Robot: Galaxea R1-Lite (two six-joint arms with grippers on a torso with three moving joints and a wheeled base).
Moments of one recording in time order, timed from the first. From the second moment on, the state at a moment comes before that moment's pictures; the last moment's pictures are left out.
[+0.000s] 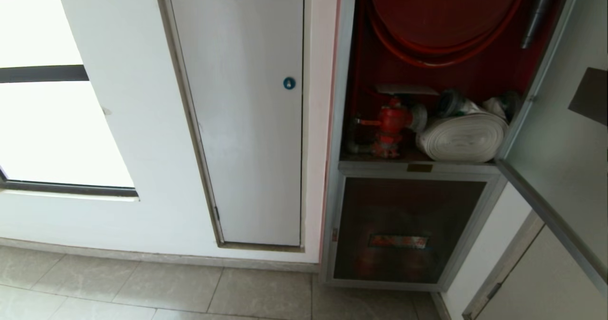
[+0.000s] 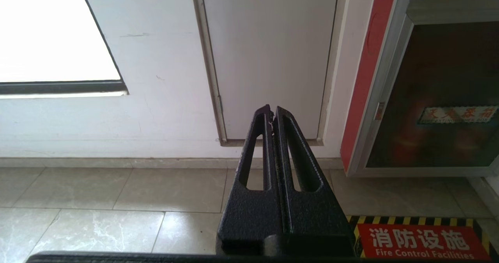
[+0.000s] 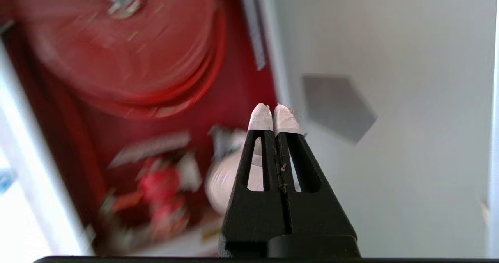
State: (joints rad) left arm -0.01 0.00 0.00 -0.02 -0.03 0.04; right arm -0.03 0.99 -0.45 -1.04 -0.46 -0.01
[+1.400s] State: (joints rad) left arm -0.01 0.00 0.00 -0.02 -0.03 0.04; right arm 0.02 0.00 -0.07 0.13 -0.02 -0.02
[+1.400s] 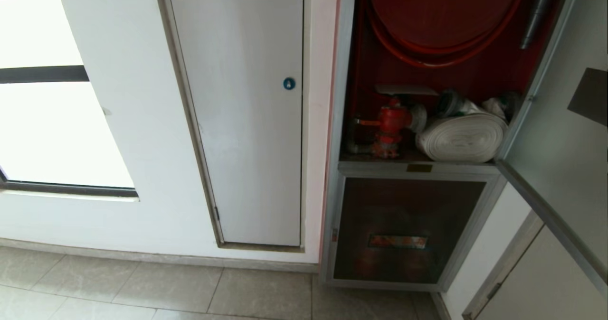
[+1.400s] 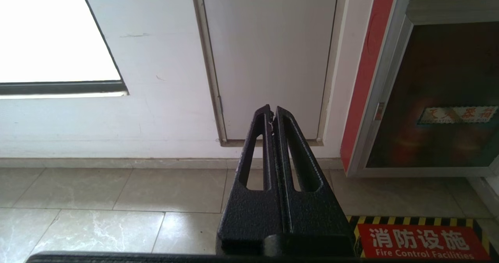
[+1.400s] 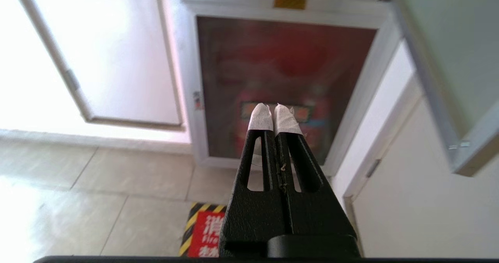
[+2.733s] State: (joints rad) left arm -0.01 0.00 0.00 -0.02 -0.03 0.04; right arm 0.01 0.00 -0.01 -0.01 0.00 -0.05
